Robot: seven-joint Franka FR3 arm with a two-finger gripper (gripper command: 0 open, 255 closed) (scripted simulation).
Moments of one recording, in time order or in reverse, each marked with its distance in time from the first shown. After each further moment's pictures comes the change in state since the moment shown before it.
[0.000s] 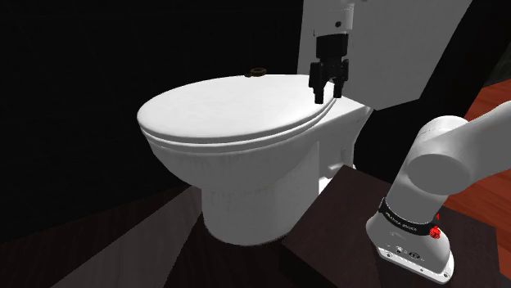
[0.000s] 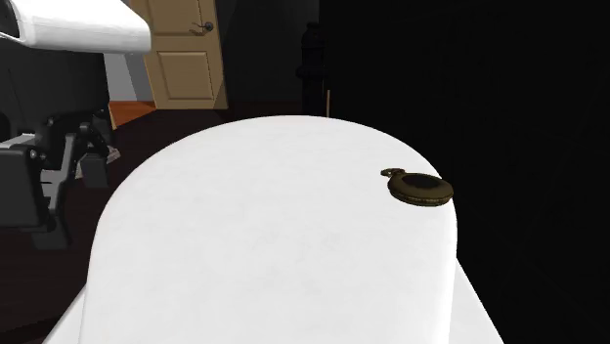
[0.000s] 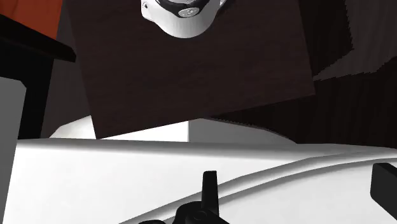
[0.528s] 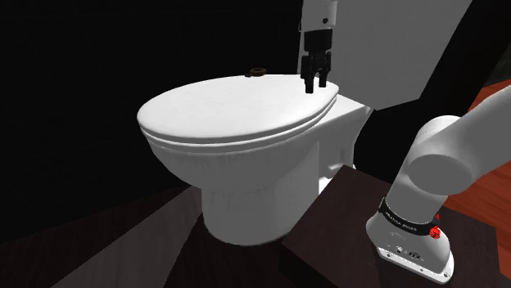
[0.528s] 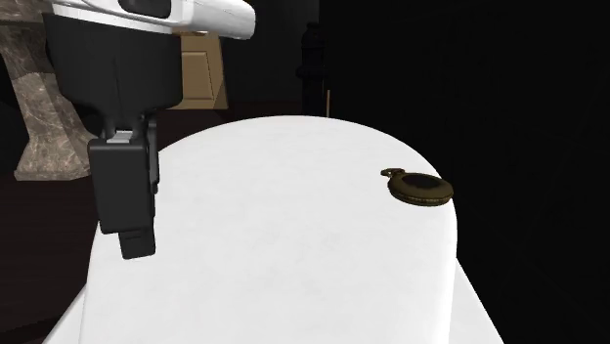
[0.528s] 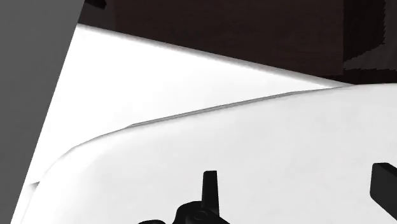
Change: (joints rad) arm 0.017 0.187 -0.076 0.140 -0.095 0.071 -0.214
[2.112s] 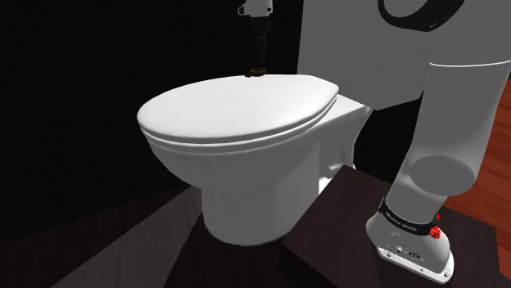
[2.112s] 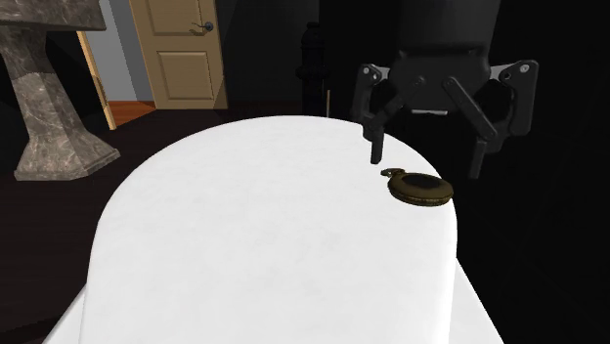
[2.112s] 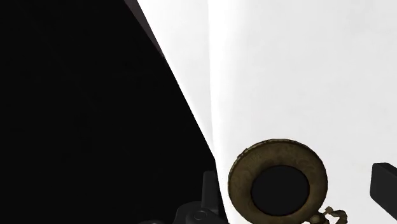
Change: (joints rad) arm 0.040 0.751 -0.092 0.835 -0.045 0.074 -0.680
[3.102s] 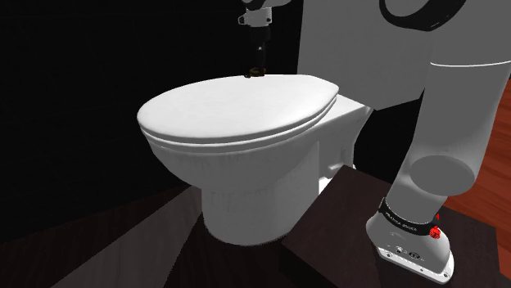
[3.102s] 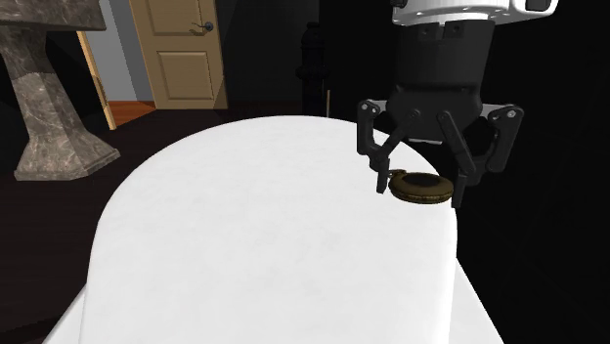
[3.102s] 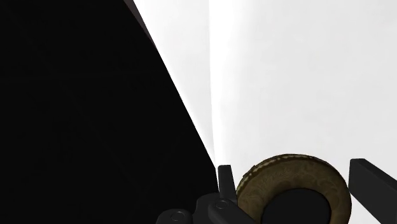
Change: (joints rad) arm 0.001 -0.006 0.001 -0.083 -0.002 0.079 0.002
